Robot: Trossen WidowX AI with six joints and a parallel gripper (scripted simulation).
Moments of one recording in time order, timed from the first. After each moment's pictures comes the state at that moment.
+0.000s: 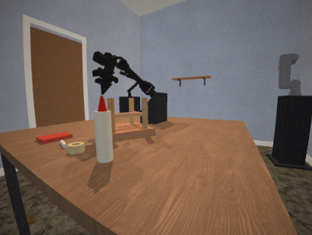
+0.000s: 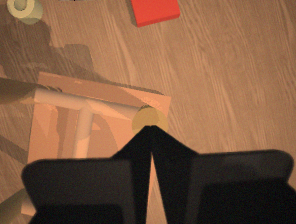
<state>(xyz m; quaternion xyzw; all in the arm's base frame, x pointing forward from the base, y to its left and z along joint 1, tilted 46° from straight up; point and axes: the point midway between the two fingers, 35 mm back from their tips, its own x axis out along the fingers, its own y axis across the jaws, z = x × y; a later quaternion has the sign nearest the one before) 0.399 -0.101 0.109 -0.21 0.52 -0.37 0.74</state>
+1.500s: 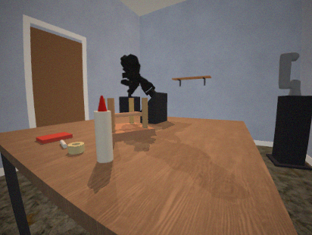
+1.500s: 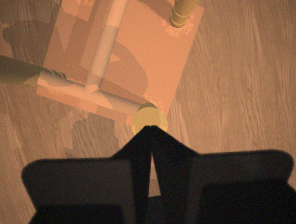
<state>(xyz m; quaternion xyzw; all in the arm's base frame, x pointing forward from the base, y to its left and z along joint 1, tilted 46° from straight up) 0.250 -0.023 0.052 -0.23 0.56 -0.33 0.73</state>
